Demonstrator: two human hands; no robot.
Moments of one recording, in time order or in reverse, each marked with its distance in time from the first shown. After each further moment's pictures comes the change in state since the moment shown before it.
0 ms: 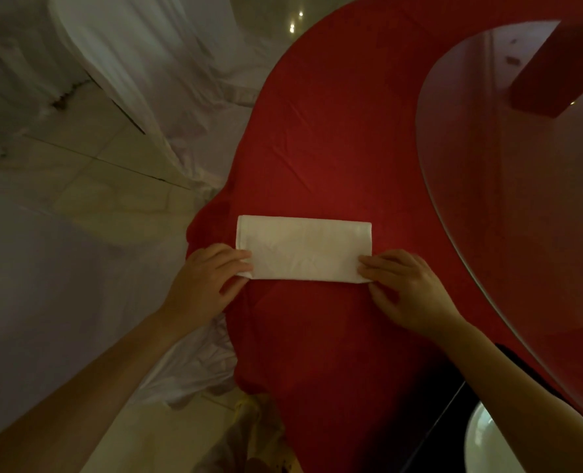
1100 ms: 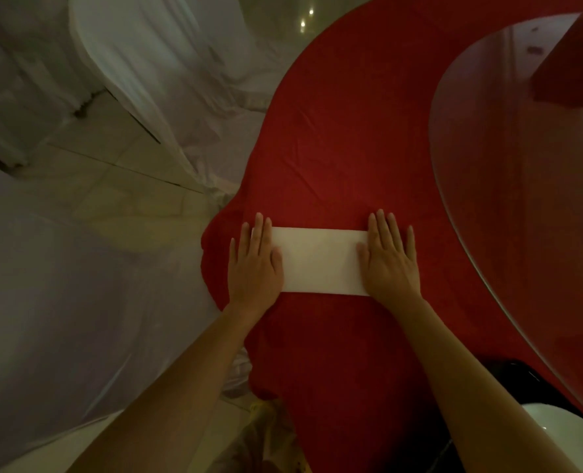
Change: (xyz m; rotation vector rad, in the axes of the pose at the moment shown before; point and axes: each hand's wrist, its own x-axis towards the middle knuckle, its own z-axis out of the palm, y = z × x) left_hand 0.055 0.024 0.050 0.048 -0.029 -0.512; right_hand 0.066 0.001 0.053 -0.218 -0.093 0.467
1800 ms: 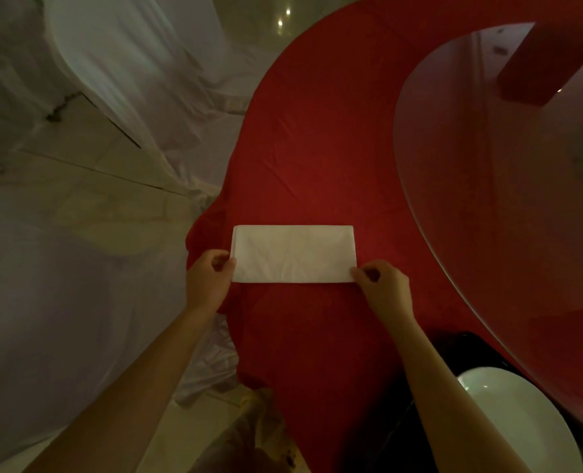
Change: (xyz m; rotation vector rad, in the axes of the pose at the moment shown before) left_hand -0.023 -0.018 -0.047 -0.616 0.003 -0.405; right_hand -0.061 0.011 -0.035 0.648 -0.012 0.414
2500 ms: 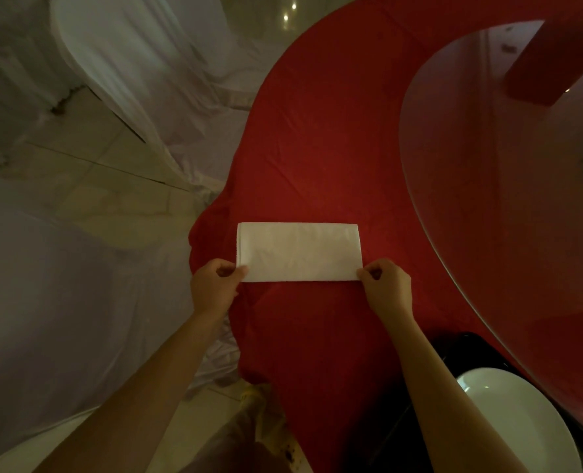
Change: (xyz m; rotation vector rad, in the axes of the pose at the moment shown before) left_hand -0.019 0.002 0.003 -0.111 0.001 -0.125; right_hand 0.000 -0.004 0.001 0.000 0.033 0.060
